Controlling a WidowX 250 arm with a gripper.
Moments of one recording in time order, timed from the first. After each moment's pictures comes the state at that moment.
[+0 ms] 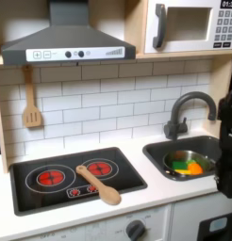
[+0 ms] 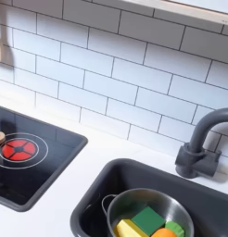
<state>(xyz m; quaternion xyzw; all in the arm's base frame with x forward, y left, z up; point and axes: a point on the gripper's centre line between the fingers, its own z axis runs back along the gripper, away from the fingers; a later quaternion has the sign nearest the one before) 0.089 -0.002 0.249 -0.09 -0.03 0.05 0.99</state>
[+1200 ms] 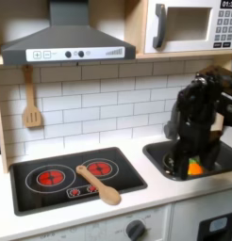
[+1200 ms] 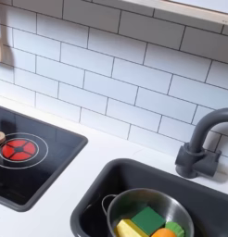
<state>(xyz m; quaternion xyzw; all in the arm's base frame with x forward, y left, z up) 0.159 0.033 0.247 -0.07 -0.08 0.05 0.99</state>
